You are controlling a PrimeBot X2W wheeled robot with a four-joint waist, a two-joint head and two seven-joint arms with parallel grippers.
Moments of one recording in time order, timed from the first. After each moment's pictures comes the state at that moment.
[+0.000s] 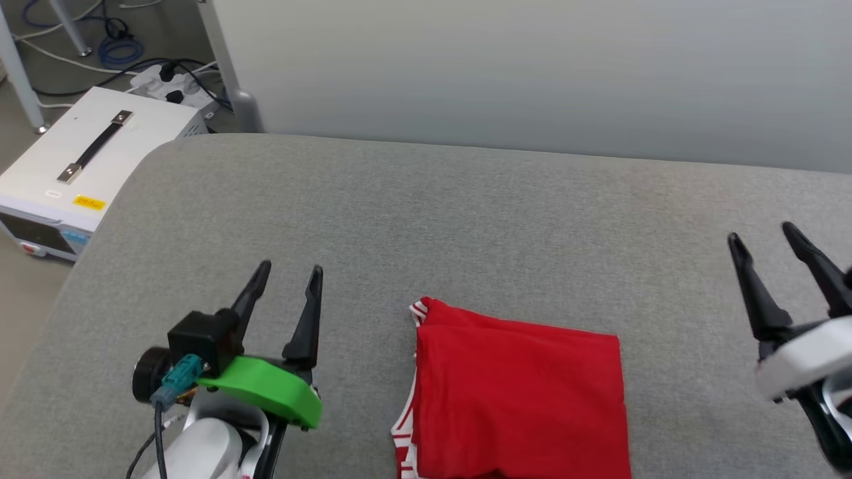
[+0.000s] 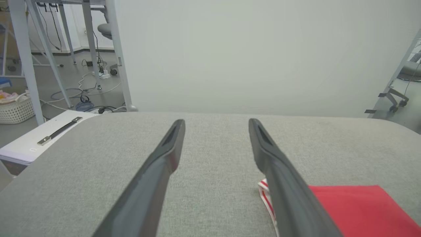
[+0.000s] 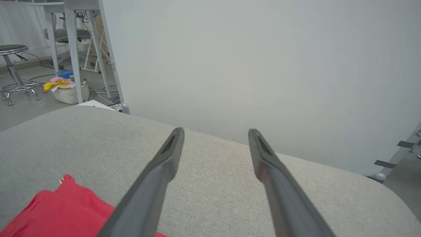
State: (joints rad) left arm -0.20 0.44 -0.52 0.07 -0.62 0.18 -0.26; right arm -0.12 -0.40 0.07 -0.03 0.38 0.13 -0.01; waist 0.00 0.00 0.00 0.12
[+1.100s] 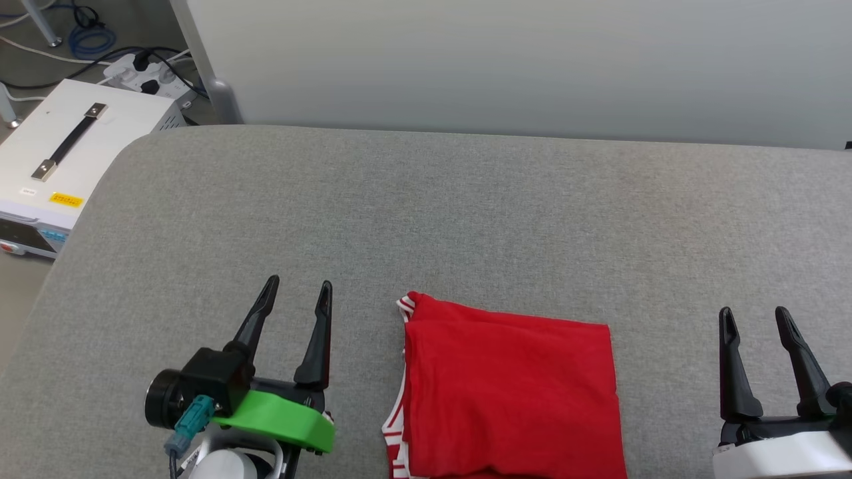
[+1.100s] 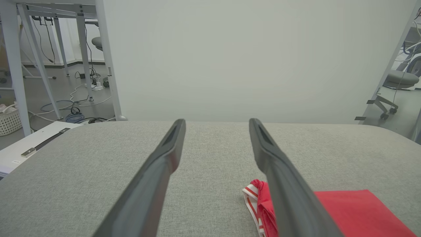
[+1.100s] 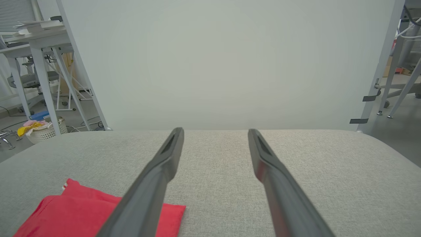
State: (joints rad) left arm -0.04 0.11 -0.14 0.05 -0.21 -0.11 -0.26; right arm 0.15 -0.08 -0.07 -0.13 0.21 0.13 -0.25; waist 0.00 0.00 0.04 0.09
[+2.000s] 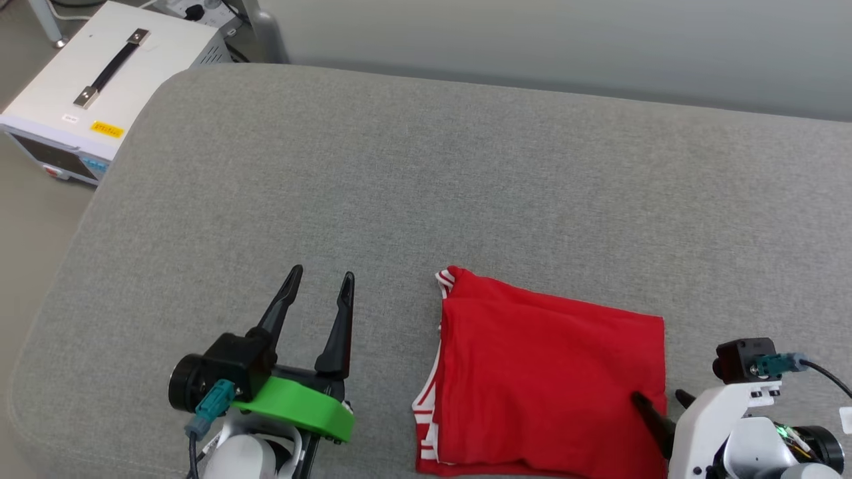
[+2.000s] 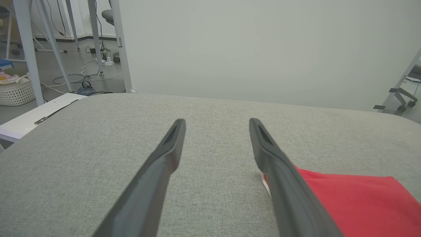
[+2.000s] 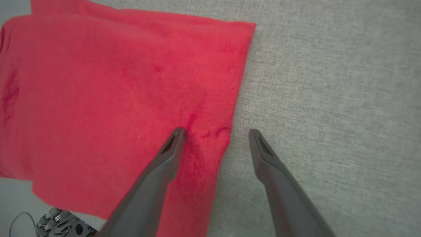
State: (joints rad) left arm -0.08 0.09 -0.16 0.10 -0.21 -0.13 -0.26; right arm 0.06 -0.13 0.02 -0.04 0.34 0.13 0.59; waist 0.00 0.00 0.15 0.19
